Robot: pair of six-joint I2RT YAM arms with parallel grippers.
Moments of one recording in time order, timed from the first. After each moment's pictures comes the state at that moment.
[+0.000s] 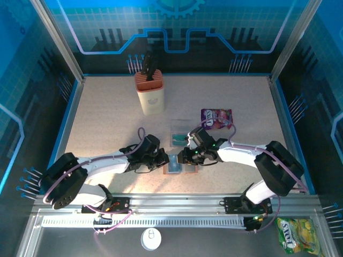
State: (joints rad) left arm -0.75 1.37 0.54 -0.07 0.24 -1.18; right arm 0.73 1.53 0.70 -0.18 -0.46 0.78
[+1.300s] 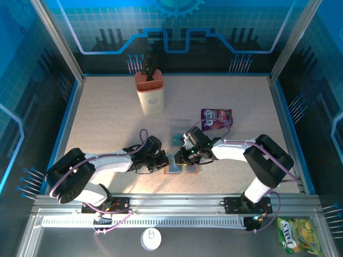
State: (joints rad) left arm -0.74 1.44 0.54 -0.06 0.25 -1.18; right arm 0.73 1.64 0.74 -0.12 -0.52 0.79
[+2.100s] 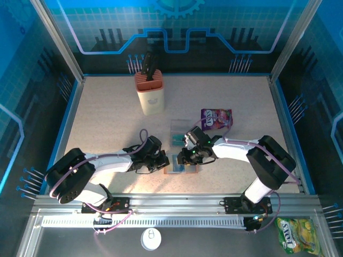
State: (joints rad) left arm -0.74 1.44 0.54 -0.06 0.25 -1.18; right arm 0.73 1.61 0.77 -0.28 -0.45 0.72
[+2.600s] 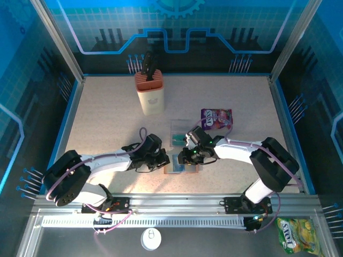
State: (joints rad) left arm -0.75 1.40 0.59 -0.13 0.26 -1.18; right arm 0.72 1.57 0.75 -0.28 -0.45 0.71
